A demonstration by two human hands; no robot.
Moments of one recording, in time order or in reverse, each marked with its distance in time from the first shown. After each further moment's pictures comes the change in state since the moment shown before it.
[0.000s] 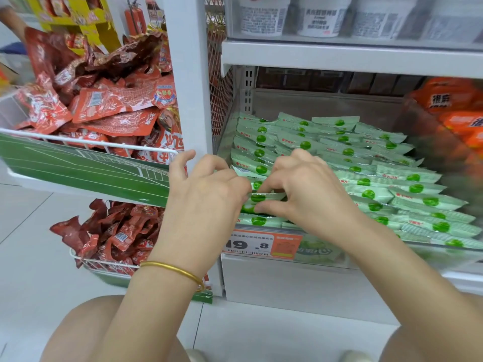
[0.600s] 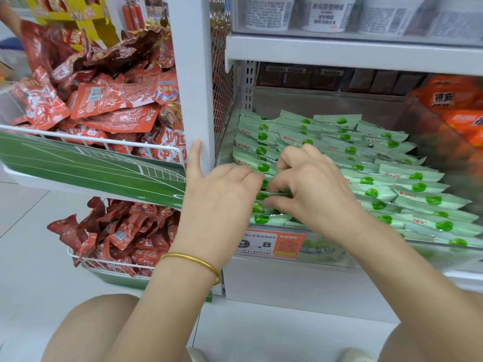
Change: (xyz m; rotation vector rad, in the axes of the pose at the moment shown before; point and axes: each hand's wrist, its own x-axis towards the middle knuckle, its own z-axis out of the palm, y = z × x) left_hand 0.006 0.006 0.018 0.002 -0.047 -0.008; right_hand 0.001 0.003 0.005 -0.059 0.050 0.009
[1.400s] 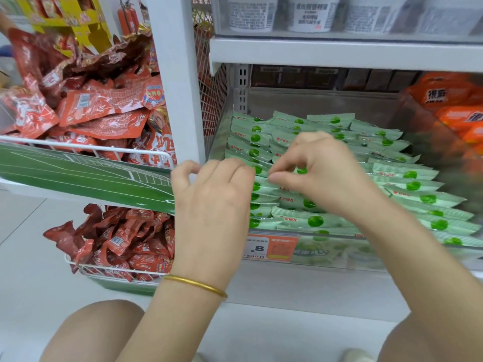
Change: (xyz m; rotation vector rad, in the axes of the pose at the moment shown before) left_hand -0.002 0.019 -0.011 -0.112 0.169 -0.119; right_hand 0.007 0.015 -0.026 0.260 0.017 0.185
